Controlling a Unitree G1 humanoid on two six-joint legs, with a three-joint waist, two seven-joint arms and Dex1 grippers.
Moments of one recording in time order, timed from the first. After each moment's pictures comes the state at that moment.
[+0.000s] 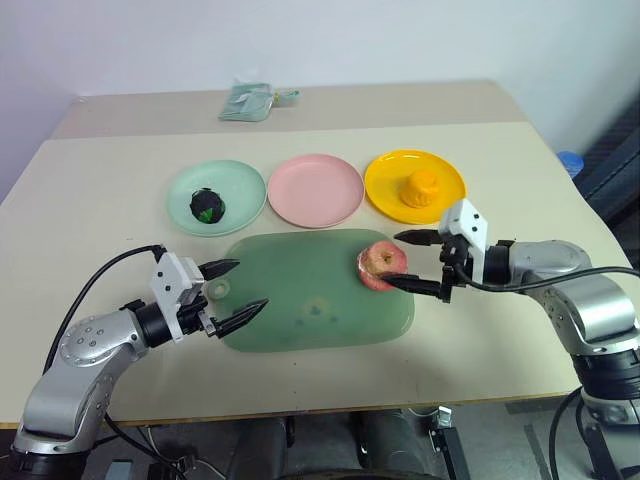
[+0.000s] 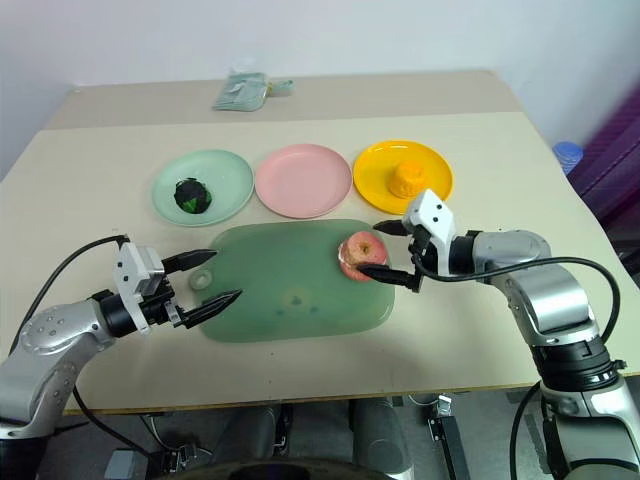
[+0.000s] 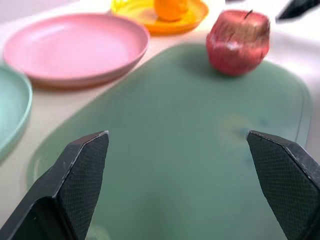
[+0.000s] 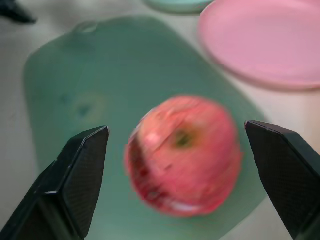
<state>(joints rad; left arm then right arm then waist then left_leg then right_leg) 0.08 0.67 0.17 -0.43 -0.50 0.34 -0.85 -0.37 -0.76 0.06 -0.22 0.41 0.58 1.01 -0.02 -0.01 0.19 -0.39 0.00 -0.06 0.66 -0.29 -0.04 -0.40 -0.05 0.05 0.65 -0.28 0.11</state>
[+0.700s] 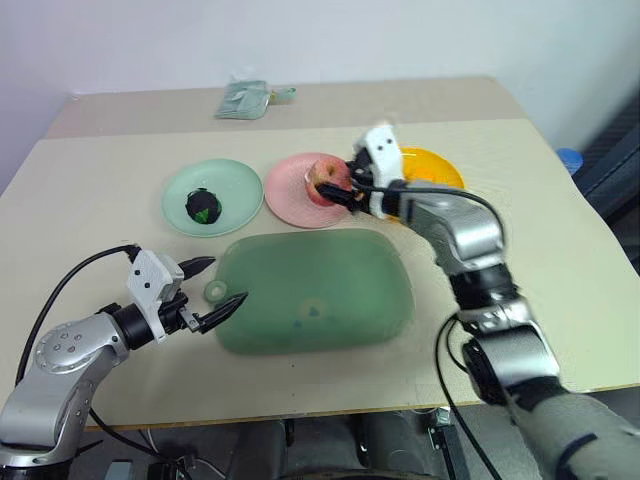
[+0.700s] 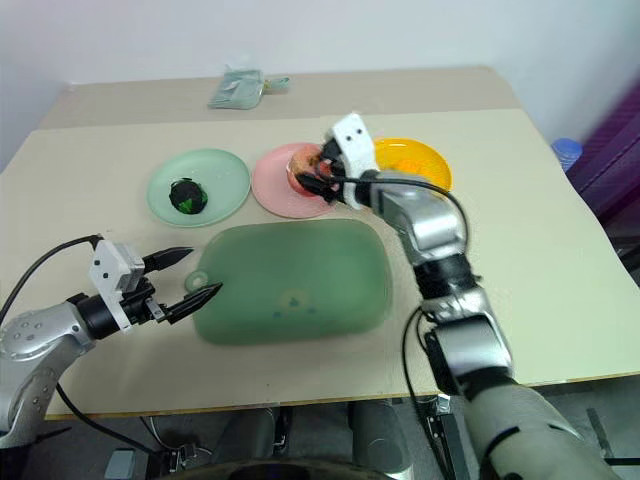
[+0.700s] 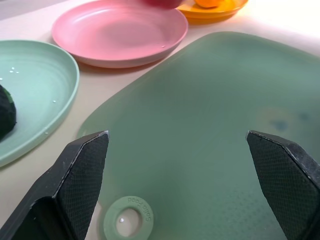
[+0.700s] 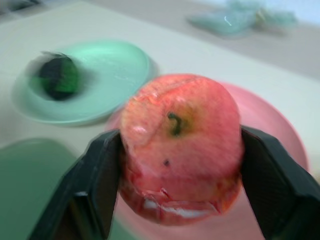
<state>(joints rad) 0.15 0.69 0.27 -0.49 -0.51 0.41 -0.75 -0.96 -0.20 0.13 0.46 0.20 0.59 0.51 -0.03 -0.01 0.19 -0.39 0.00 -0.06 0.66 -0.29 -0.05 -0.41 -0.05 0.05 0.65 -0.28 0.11</state>
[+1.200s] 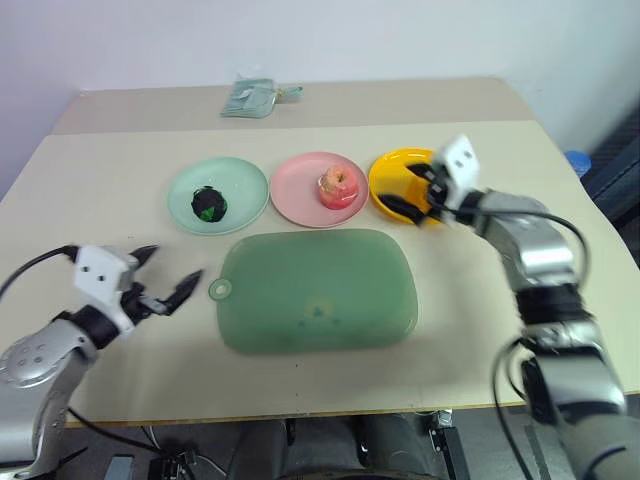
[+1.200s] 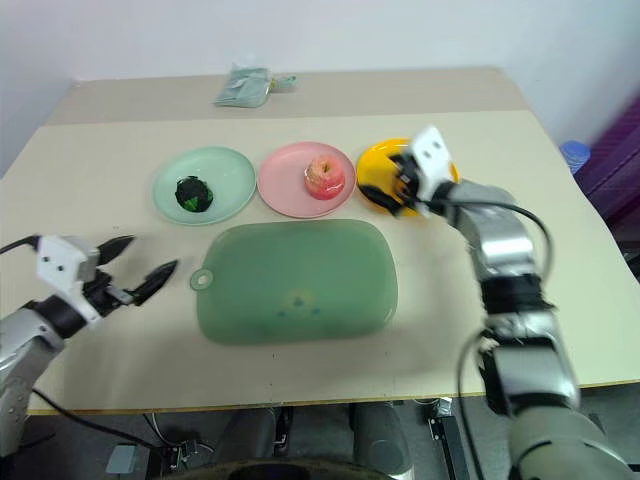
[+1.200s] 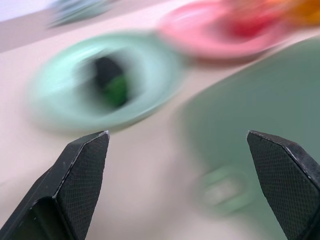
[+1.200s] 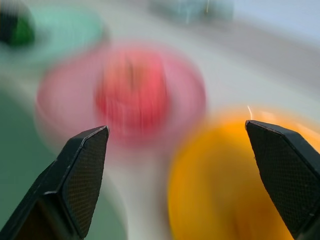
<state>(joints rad) 0.22 0.65 0.49 -0.38 -0.43 0.41 -0.56 -0.56 -0.65 -0.05 0.24 0.26 0.35 0.87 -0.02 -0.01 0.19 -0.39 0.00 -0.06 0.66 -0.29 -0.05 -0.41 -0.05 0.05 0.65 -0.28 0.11</state>
